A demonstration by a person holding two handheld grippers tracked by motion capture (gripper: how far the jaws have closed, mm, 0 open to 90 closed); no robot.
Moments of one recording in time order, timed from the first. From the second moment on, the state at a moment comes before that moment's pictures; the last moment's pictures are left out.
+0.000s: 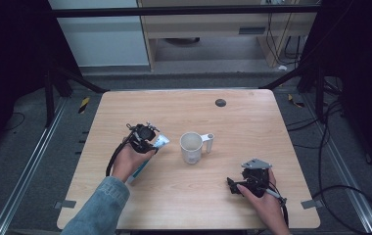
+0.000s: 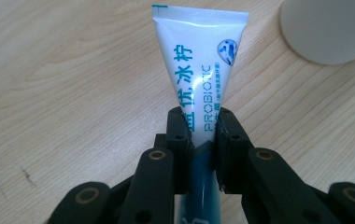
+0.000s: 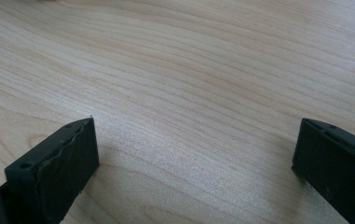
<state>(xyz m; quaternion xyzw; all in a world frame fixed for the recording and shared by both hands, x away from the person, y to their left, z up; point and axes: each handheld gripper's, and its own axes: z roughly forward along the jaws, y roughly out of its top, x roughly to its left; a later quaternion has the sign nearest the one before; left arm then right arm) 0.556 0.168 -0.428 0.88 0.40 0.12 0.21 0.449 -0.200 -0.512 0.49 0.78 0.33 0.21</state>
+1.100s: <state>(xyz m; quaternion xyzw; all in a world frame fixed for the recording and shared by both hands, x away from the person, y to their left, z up) 0.518 0.137 -0.363 0.83 0.39 0.19 0.34 0.449 -0.200 -0.512 0.49 0.78 0.33 0.21</state>
